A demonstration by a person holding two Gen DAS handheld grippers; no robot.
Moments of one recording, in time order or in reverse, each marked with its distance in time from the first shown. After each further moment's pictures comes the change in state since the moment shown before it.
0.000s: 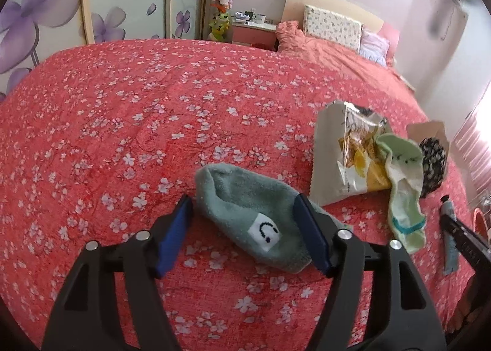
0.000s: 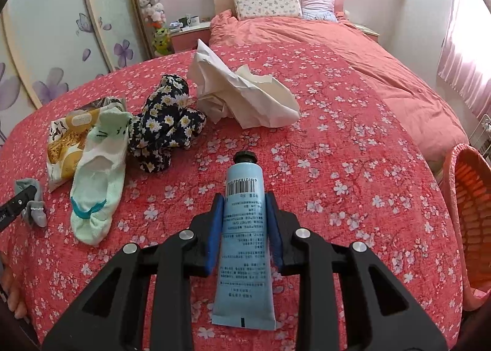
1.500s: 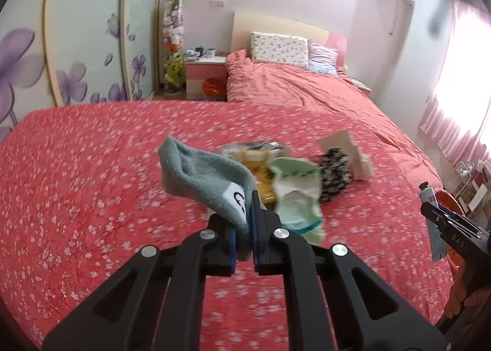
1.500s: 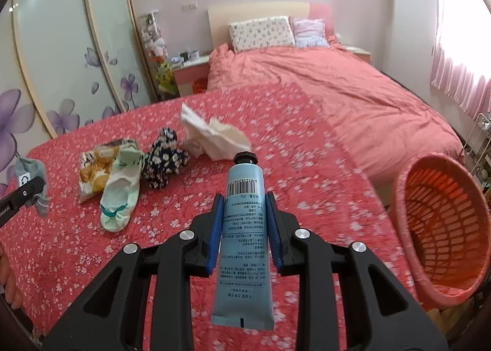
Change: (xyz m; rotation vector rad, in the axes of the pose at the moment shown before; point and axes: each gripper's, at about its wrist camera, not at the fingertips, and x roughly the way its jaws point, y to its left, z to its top) left arm -0.102 -0.084 0.000 0.179 -0.167 -0.159; right arm -0.087 -0.058 -0.009 0.038 -0.163 0.037
